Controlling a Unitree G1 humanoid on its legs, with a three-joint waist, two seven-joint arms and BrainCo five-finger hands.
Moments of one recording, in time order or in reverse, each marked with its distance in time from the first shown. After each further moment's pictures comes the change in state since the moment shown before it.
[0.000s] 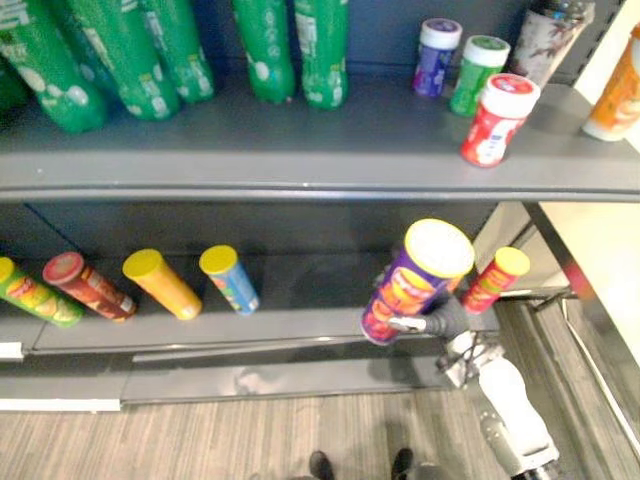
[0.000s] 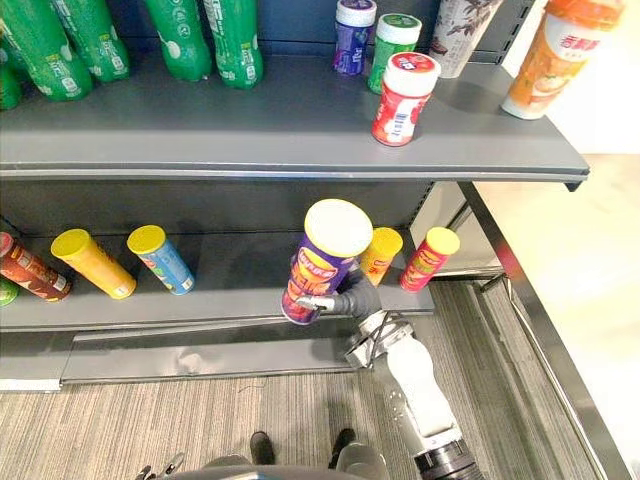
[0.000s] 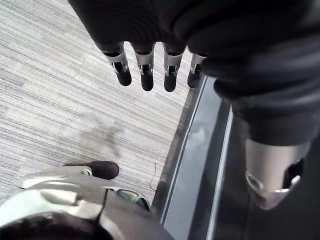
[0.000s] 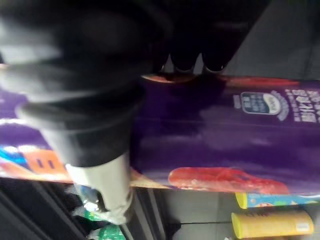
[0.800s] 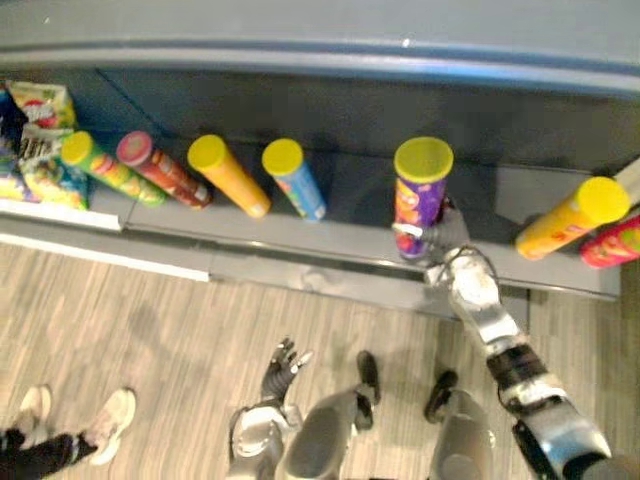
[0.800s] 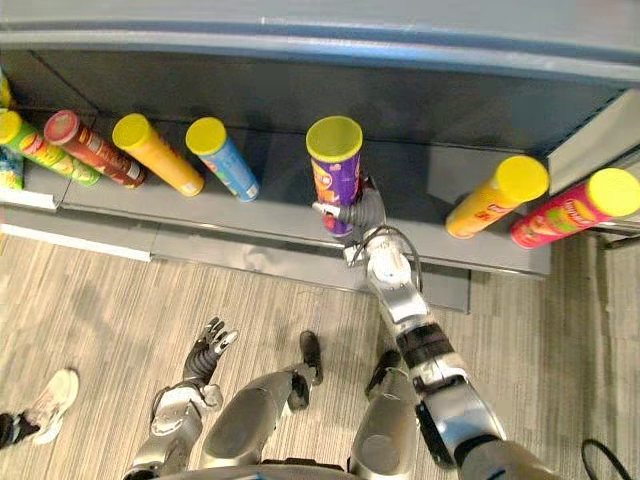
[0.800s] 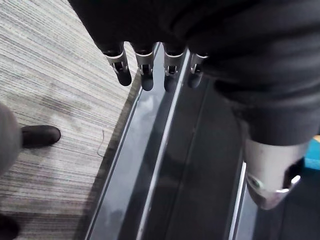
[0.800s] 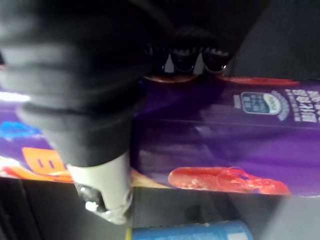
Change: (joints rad) left arm -0.258 0.041 -0.348 -0.352 -0.159 -0.059 -0.081; right arm -0.647 -0.030 -0.051 0.606 -0.281 -0.068 -0.514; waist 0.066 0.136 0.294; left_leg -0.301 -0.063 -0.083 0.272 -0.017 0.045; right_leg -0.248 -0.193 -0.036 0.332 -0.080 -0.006
